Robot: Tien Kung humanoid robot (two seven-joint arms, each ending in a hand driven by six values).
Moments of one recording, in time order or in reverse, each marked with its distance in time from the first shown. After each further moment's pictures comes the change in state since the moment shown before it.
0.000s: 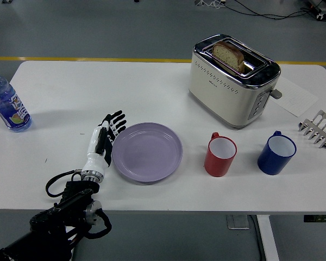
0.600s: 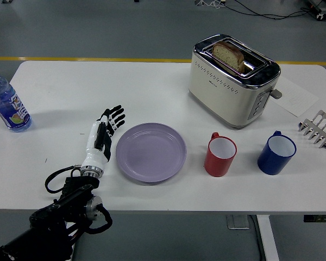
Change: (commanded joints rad) left arm -0.004 0.000 -0.079 -0.019 0.027 0.040 0.000; right arm -0.005 -0.002 -0.001 0.000 0.010 -0.002 -0.001
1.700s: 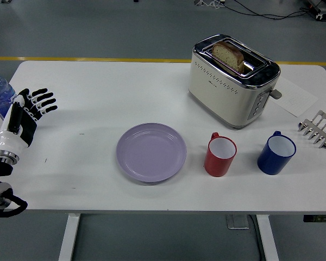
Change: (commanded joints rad) left arm 0.247 0.353 -0.536 -0.298 0.172 -0.317 0.365; right arm 0.006 -0.020 0.005 0.000 0.031 -0.015 0.009
